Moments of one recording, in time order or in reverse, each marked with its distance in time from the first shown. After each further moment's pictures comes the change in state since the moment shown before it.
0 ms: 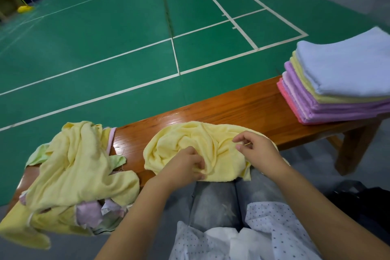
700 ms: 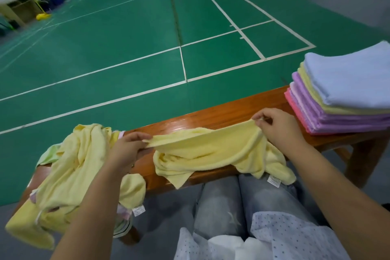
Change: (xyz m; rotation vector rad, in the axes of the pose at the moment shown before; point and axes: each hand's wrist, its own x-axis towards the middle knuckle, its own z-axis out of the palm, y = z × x) left_hand -0.035 -0.077 -0.087 -1.102 0.571 -0.494; right_hand 0.036 -0.027 -0.049 -0.217 0.210 -0.170
